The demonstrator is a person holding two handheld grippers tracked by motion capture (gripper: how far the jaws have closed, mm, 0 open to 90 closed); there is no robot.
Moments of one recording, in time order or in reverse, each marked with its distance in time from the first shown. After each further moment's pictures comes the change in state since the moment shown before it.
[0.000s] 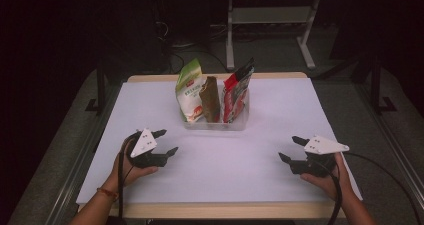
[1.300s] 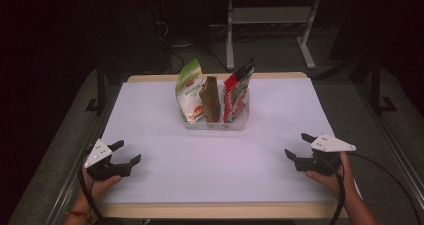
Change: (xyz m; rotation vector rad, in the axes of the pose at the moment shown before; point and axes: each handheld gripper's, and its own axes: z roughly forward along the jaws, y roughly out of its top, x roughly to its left) left arm 0.030 -0.076 -0.065 -0.027 0.154 -0.291; right arm -0.013 -0.012 -0.002 -0.011 -0.079 0.066
